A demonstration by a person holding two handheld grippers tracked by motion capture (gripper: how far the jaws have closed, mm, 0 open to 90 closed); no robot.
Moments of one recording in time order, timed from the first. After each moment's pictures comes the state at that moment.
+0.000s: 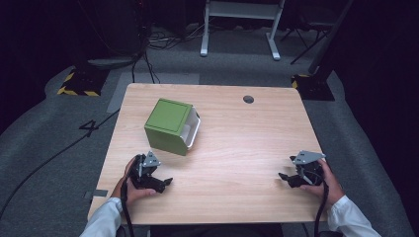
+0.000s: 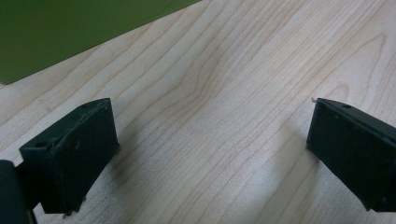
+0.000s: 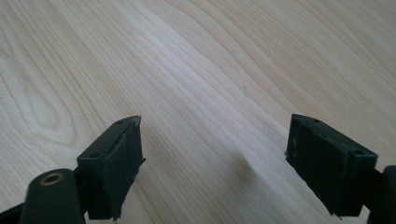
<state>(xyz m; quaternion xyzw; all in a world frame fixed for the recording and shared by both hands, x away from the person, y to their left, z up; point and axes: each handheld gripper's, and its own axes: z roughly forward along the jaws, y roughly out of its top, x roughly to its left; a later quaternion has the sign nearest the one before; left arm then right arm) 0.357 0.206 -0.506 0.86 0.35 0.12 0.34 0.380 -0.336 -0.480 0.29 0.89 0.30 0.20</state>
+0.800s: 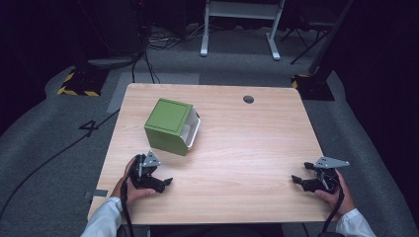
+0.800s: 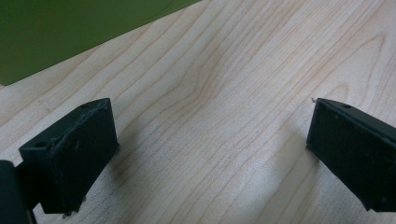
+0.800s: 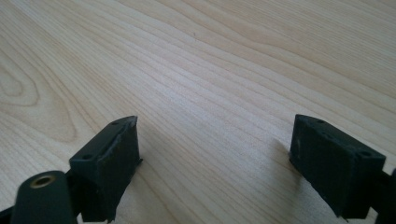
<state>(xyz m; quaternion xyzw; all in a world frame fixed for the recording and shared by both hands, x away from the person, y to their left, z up) 0.357 0.206 -0.506 0.87 0.35 0.12 0.34 0.368 -0.393 -0.504 0.38 0.83 0.36 0.17</state>
